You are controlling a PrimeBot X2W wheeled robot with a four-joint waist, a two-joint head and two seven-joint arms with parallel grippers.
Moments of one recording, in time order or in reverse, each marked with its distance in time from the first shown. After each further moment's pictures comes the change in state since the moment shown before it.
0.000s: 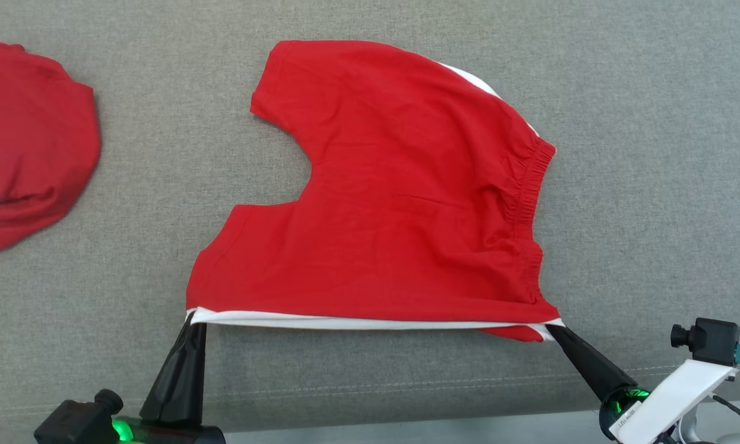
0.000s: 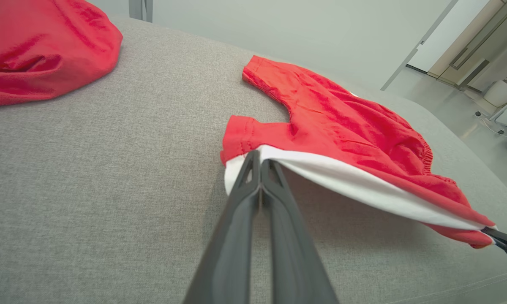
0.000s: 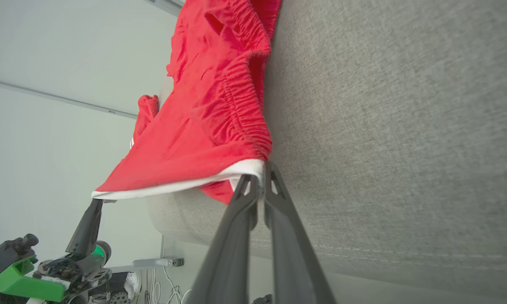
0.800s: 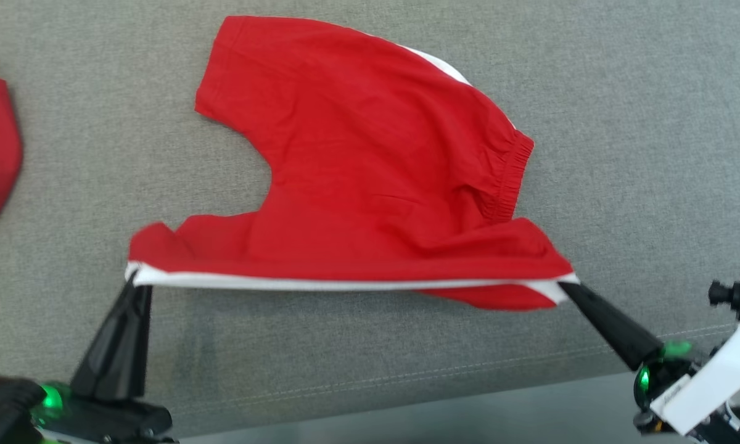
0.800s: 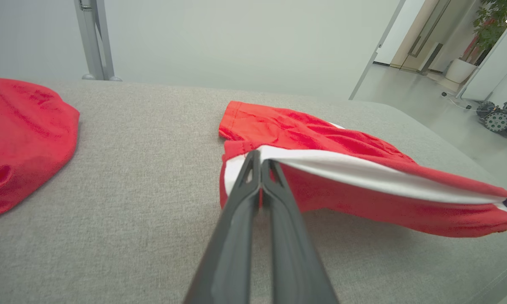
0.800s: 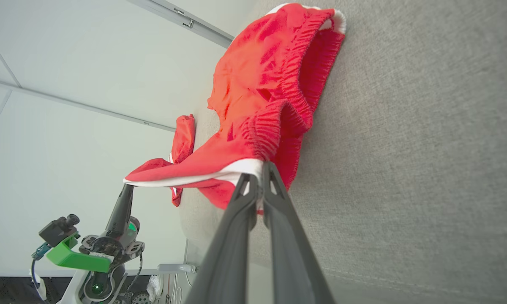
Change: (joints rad) left arm 0.020 0.129 0.100 -0.215 0.045 0.003 0.013; right arm 0.012 -0.088 -0.051 -0.248 0.150 0.011 0.090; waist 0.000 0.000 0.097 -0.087
